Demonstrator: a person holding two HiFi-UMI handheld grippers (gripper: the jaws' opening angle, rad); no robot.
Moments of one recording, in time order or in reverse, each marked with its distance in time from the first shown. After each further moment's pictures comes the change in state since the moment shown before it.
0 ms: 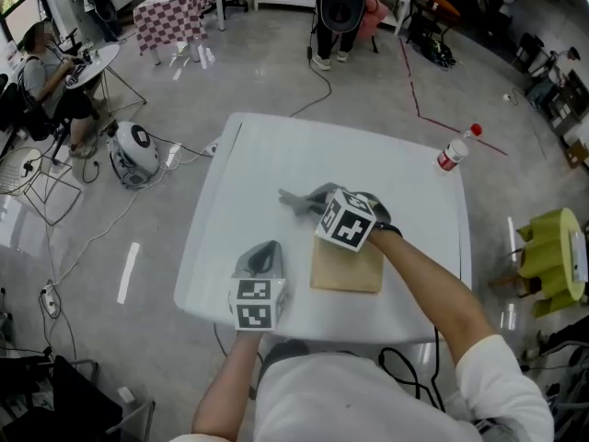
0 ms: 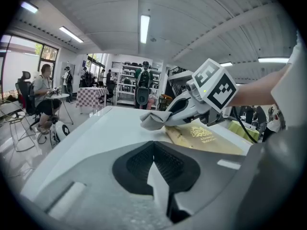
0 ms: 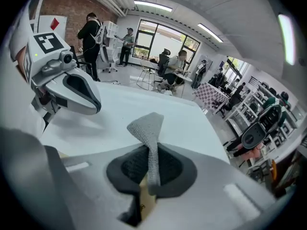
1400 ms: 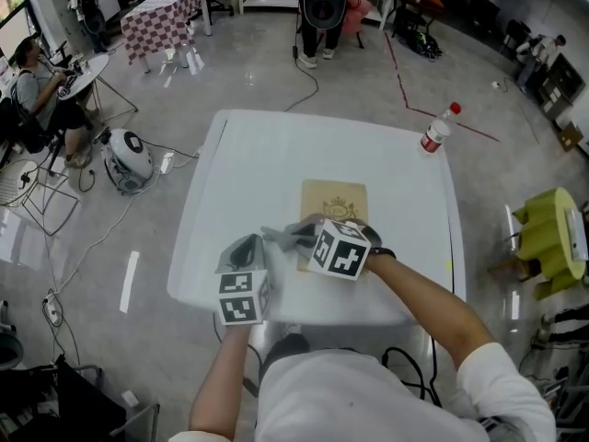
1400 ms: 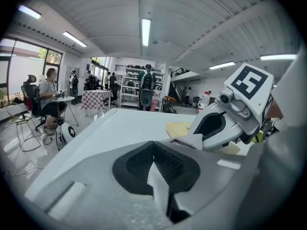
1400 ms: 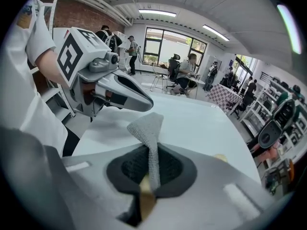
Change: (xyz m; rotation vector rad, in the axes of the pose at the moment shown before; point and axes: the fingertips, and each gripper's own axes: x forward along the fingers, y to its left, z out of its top) left arm -0.029 -0.001 -0.007 -0.007 -0.013 0.053; right arm -0.042 0.115 -0.004 0.004 -0.072 0.157
